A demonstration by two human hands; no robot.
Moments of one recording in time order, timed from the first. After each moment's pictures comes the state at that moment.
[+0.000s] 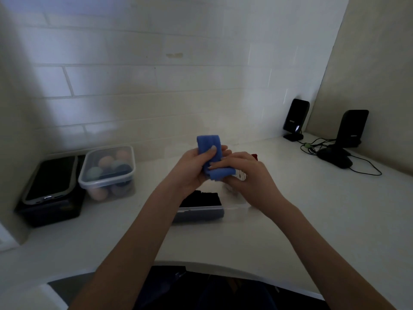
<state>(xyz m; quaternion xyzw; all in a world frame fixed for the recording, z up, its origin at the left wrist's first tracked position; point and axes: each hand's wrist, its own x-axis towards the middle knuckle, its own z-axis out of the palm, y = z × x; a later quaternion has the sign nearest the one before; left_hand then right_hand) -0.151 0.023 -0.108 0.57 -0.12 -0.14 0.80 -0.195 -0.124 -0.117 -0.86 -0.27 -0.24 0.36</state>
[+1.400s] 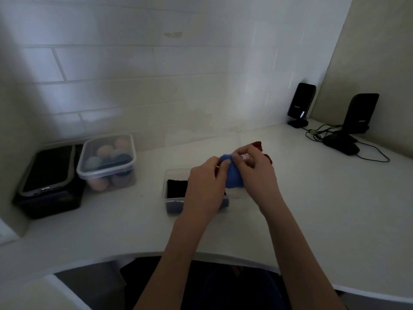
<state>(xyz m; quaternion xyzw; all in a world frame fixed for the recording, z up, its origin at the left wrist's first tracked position) -0.199 0.006 -0.145 0.85 -0.14 0.19 0.46 -0.194 -0.106 -0.137 -0.80 0.00 -0.22 0.56</state>
